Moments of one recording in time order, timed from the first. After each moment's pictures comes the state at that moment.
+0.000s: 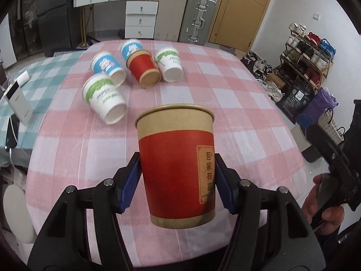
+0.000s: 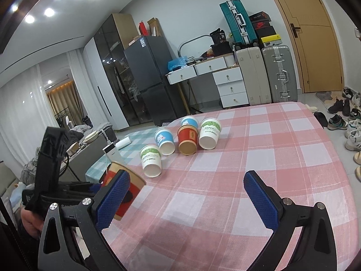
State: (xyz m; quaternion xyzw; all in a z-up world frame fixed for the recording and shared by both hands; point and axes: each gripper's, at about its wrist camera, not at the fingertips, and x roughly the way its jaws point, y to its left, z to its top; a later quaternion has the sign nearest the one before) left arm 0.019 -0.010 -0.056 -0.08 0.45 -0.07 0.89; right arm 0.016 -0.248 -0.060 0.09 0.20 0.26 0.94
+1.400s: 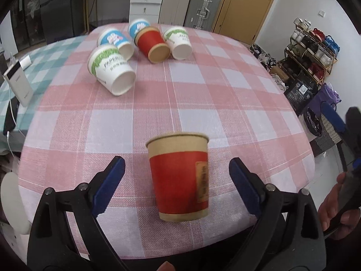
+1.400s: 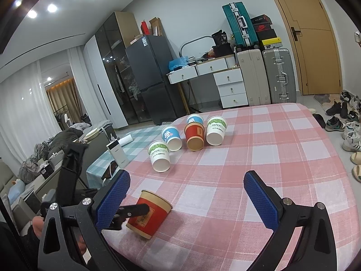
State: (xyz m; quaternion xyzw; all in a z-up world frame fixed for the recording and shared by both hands) left arm 0.007 -0.001 -0.091 -0.07 0.46 -0.06 0.88; right arm -0.022 -0.228 -0.054 0.08 0.20 0.25 0.94
